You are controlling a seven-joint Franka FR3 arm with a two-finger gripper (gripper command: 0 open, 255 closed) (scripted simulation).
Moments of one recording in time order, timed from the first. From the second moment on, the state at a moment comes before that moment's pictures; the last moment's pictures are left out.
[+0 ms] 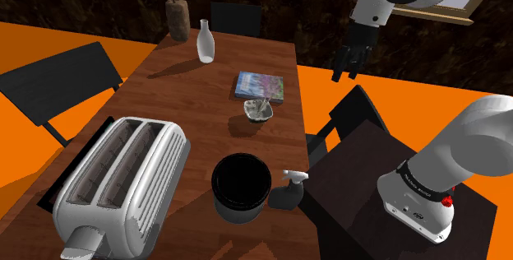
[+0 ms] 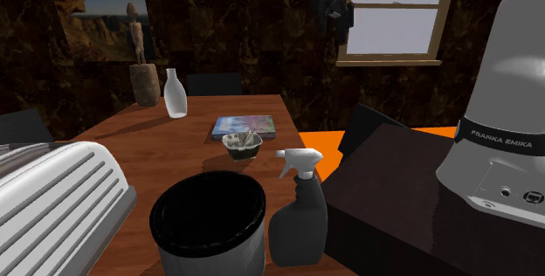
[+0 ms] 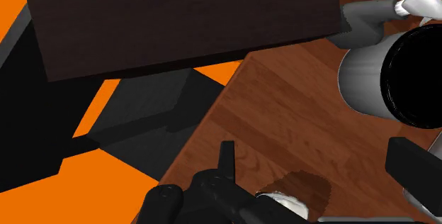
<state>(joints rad) 0.02 -0.54 -0.04 -2.58 0.18 1.88 0.03</state>
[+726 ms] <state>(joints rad) 0.04 -0.13 -0.09 -2.56 0.35 2.33 -0.09</state>
